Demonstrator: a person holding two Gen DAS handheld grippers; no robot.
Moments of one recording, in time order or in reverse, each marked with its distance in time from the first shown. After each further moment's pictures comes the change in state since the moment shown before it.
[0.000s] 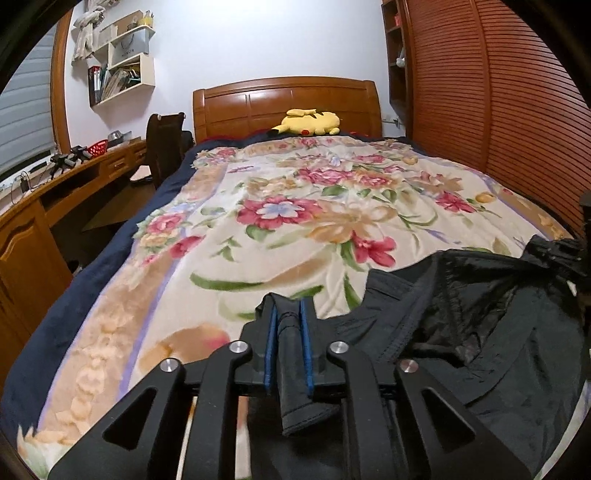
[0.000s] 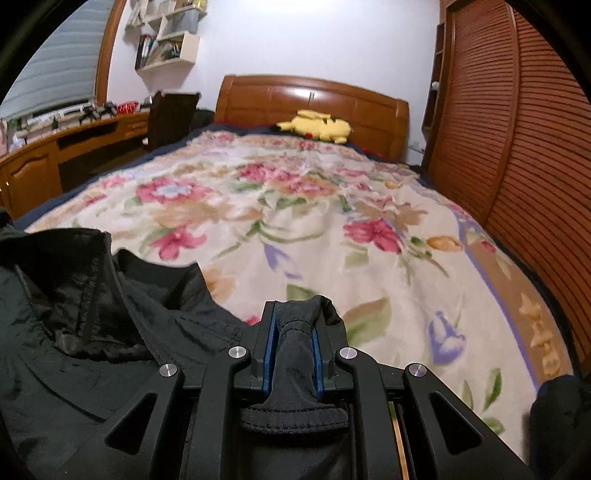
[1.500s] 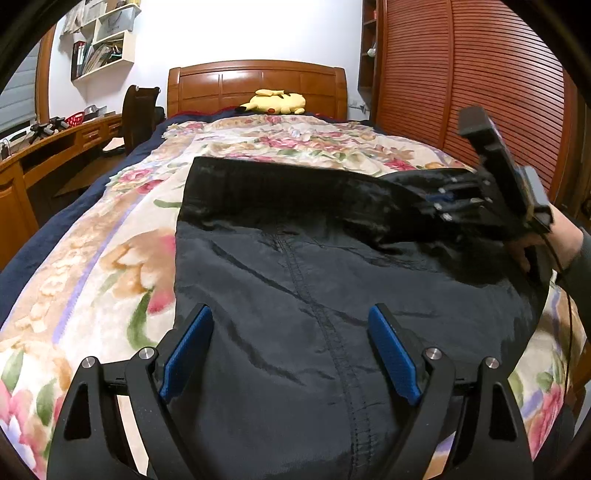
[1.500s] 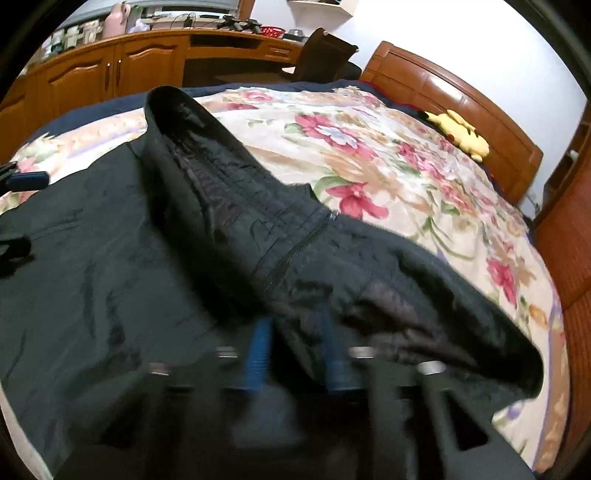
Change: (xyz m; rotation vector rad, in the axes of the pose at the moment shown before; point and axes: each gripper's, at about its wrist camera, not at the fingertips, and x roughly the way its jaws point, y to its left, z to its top) left arm -0.056 -0.036 -0.100 -0.022 0.053 -0.150; right arm -0.007 0.129 0.027 -0.458 0.119 0.263
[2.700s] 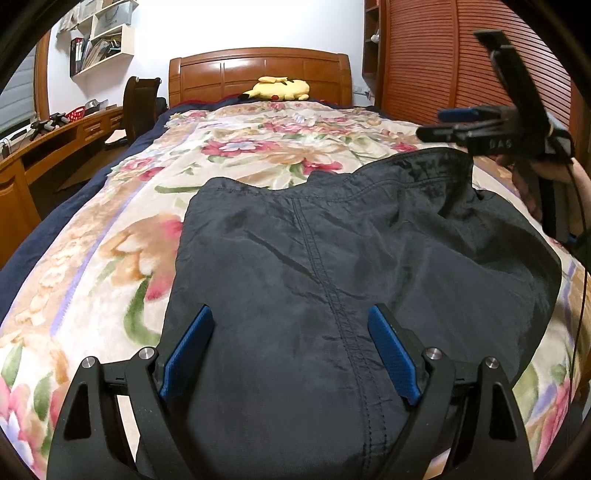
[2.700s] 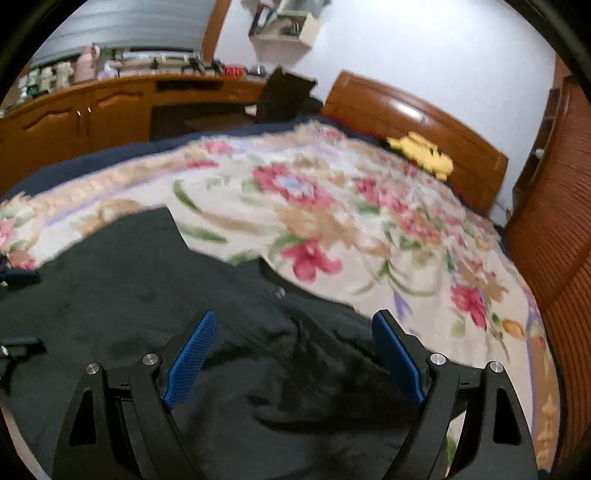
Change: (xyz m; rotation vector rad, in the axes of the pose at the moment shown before) left arm 0.014 0.002 -0.005 0.009 0.053 0.025; right arm -0.044 0.006 0.028 0.109 -0.182 -0.074
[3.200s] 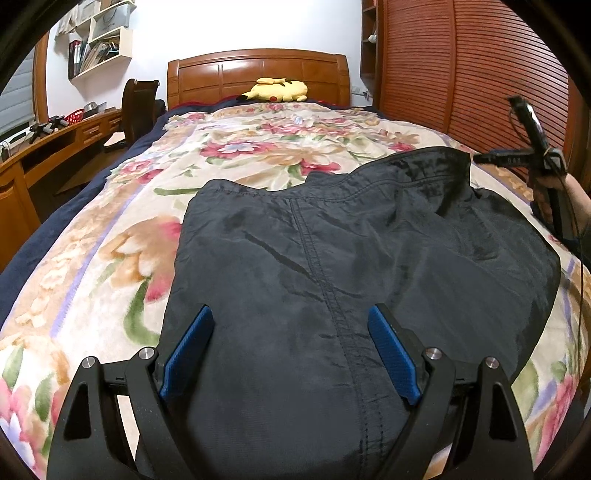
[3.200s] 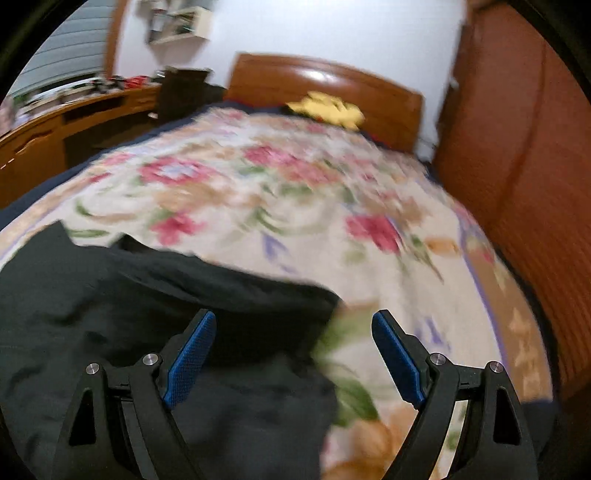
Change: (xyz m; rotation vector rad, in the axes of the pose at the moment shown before) left arm -0.001 -0.004 0.000 0.012 -0.004 0.004; right arm 0.002 -0.150 -0.093 0.319 0.158 -0.198
